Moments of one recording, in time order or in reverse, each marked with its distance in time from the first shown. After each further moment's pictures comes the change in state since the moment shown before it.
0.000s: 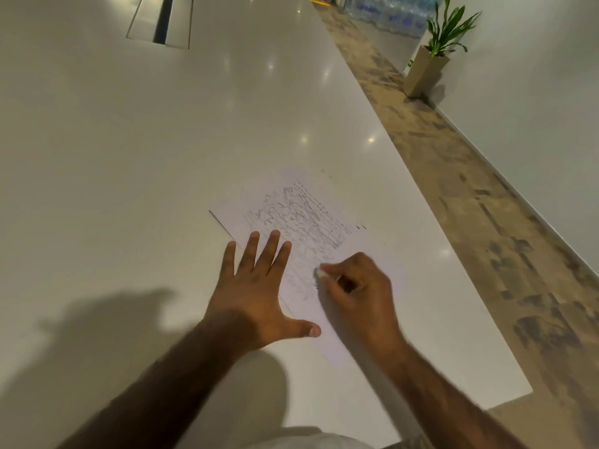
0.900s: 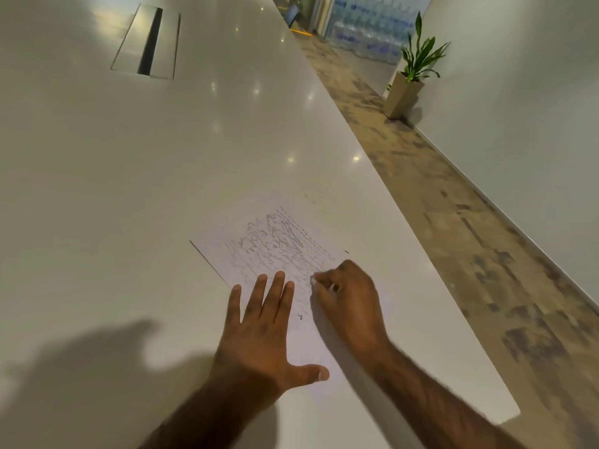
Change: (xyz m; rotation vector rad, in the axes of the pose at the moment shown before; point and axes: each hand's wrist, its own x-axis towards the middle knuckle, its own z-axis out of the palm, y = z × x) left_hand -0.006 0.034 0.017 -0.053 0.069 0.026; right_hand 0.040 0.023 0.003 -0.325 0.072 -0.047
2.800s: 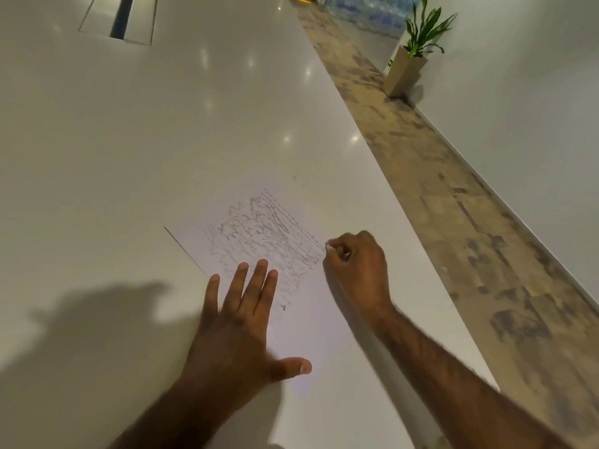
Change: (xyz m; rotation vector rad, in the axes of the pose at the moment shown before) left_hand -0.002 0.000 -0.007 0.007 0.038 0.016; right_hand 0.042 0.022 -0.023 -0.024 -0.020 0.157
